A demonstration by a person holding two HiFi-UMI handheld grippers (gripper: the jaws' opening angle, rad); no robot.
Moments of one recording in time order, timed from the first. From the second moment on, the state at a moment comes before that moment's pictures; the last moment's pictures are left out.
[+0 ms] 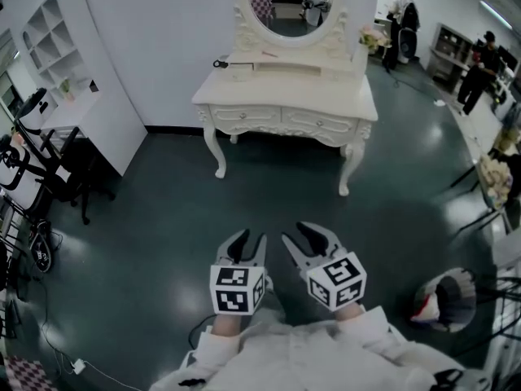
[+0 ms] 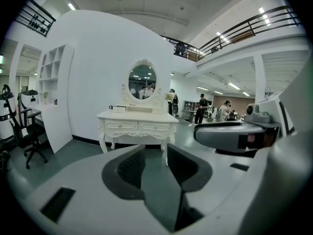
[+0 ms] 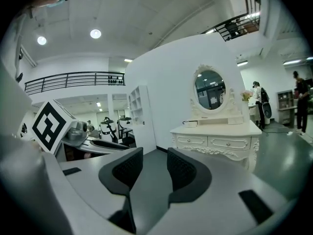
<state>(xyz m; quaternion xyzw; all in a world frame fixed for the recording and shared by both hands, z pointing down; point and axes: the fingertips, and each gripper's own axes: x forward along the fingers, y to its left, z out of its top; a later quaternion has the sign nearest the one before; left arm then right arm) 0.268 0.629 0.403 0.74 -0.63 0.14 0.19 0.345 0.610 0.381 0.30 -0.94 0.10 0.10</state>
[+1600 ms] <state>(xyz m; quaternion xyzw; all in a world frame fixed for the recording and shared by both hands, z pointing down) 0.111 0.396 0.409 0.75 -0.61 0.14 0.20 0.178 0.377 0.388 0.29 -0.94 0.10 0.13</state>
